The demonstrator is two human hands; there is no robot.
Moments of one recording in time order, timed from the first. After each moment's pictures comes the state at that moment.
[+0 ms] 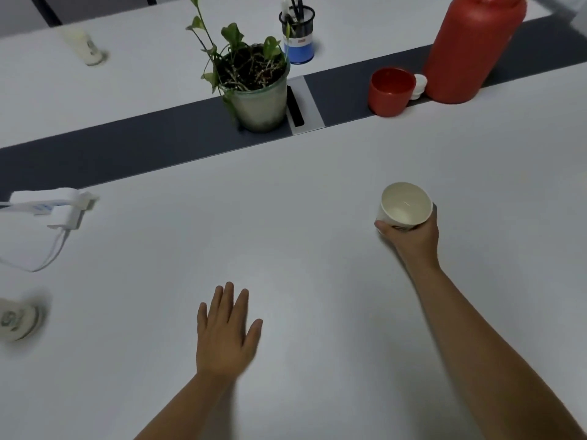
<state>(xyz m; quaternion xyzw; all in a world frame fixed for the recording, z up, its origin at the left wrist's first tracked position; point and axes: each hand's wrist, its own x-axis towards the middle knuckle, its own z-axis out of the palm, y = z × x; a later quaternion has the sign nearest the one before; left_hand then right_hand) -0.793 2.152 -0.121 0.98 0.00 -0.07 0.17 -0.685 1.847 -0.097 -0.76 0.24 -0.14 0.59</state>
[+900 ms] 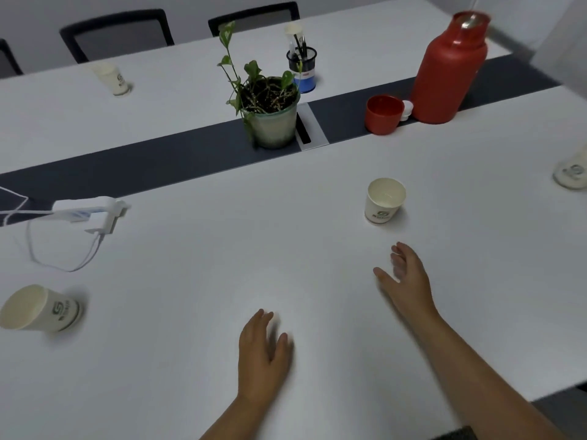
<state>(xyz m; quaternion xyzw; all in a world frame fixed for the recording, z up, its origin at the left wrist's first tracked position) -0.852 2.140 -0.088 0.89 0.10 -0.07 0.45 -0.786 1.899 -0.074 -0.79 0.21 -0.05 0.57</state>
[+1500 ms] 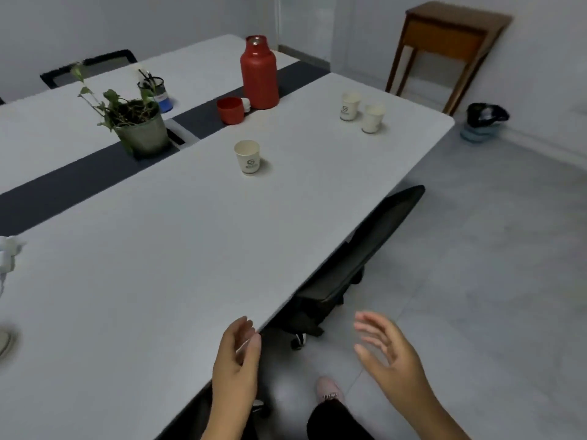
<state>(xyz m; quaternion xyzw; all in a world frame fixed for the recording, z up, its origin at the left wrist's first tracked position) -1.059 2.184 -0.012 0.74 -0.05 -0.16 0.65 -1.180 2.019 0.005 -0.72 0.27 -0.17 0.62</state>
